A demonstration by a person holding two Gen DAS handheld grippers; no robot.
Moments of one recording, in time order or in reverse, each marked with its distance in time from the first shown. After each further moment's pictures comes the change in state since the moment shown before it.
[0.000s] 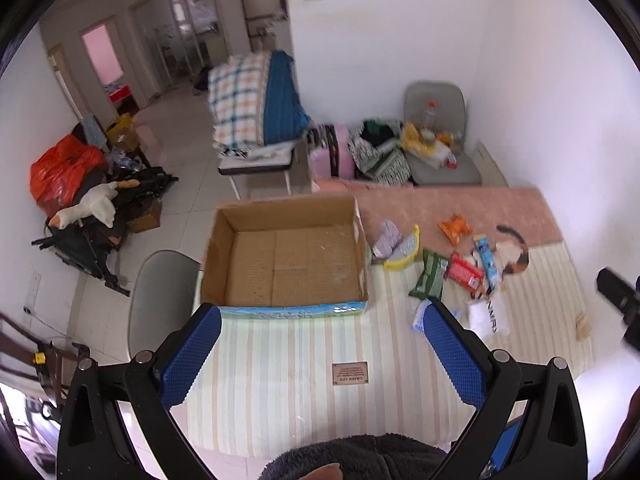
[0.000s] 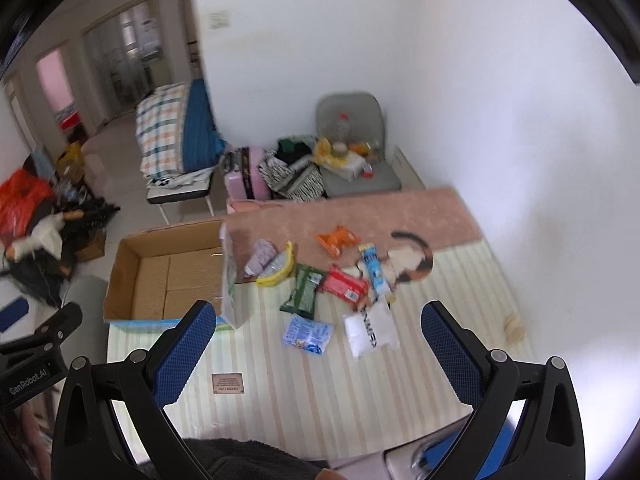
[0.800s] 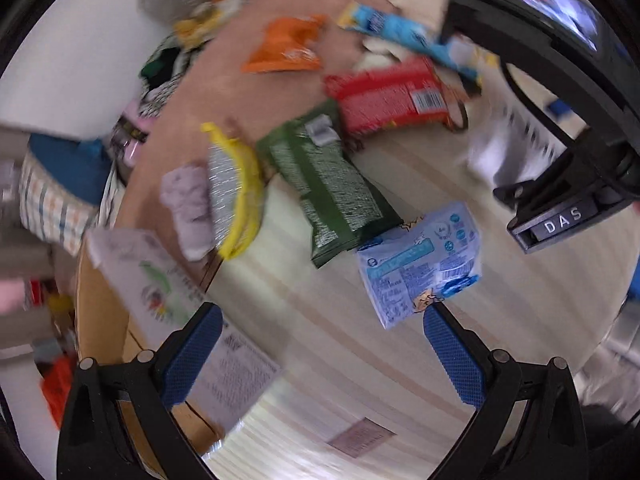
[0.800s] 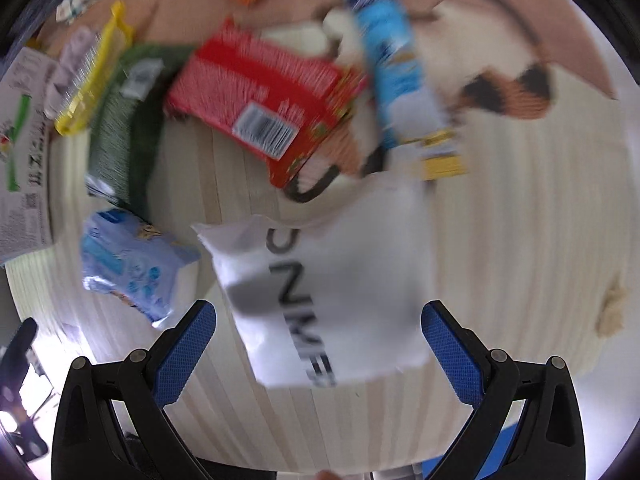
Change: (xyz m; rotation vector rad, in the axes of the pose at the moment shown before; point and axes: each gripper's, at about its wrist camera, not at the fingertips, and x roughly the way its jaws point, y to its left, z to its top) left arm 0.337 -0.231 -0.055 0.947 0.394 -0.051; right arm 0.474 -0.111 -0.110 -0.091 0.798 0.048
